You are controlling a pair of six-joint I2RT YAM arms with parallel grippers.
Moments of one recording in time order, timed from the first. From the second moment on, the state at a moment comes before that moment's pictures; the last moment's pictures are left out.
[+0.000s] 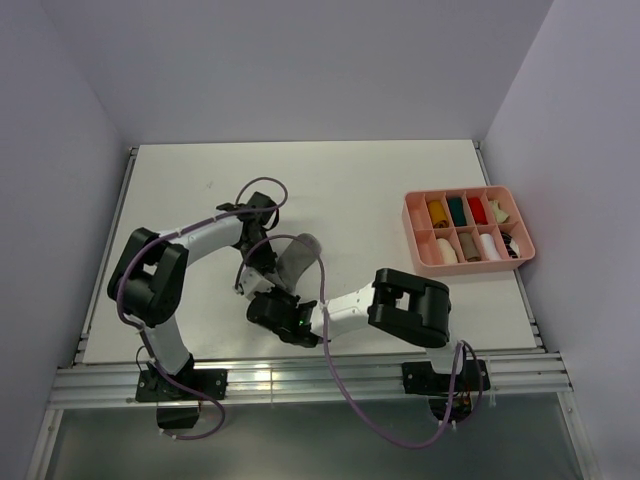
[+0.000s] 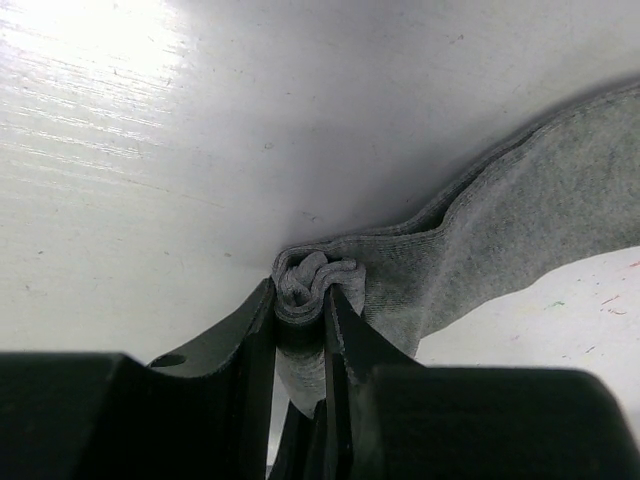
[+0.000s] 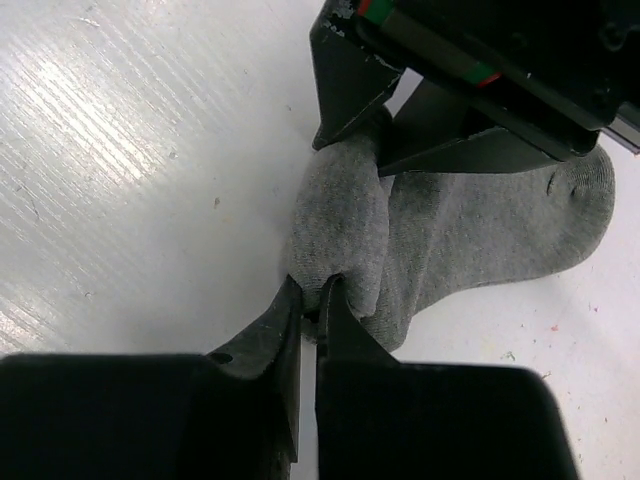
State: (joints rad) left arm -0.51 1.80 1.16 -0.71 -0.02 -0.87; right arm 1.31 1.98 1.02 0.23 0.73 0.02
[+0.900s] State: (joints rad) left arm -0.38 1.33 0.77 -0.43 -0.01 -0.97; right arm 0.90 1.78 0.86 0.28 -0.32 0.34
